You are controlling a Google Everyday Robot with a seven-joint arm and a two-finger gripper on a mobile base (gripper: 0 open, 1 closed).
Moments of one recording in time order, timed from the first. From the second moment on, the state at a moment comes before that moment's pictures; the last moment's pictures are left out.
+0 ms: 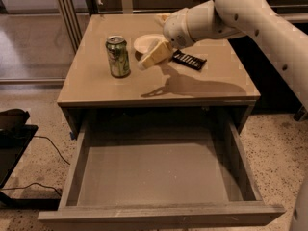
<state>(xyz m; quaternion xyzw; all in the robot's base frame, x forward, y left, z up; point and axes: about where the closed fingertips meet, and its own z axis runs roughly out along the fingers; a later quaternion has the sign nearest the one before) 0.695 0.004 0.925 -0.58 0.63 0.20 0.48</state>
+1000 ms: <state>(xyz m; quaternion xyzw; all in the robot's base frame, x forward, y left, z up) 0.708 0.080 0.919 -0.58 0.60 0.28 0.47</state>
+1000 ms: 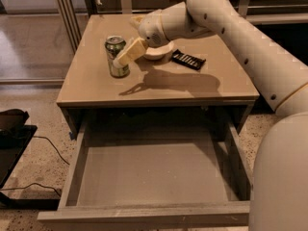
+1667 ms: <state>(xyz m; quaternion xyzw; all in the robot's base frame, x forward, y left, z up) 0.699 0.105 0.910 -0.60 0.60 0.30 0.44</state>
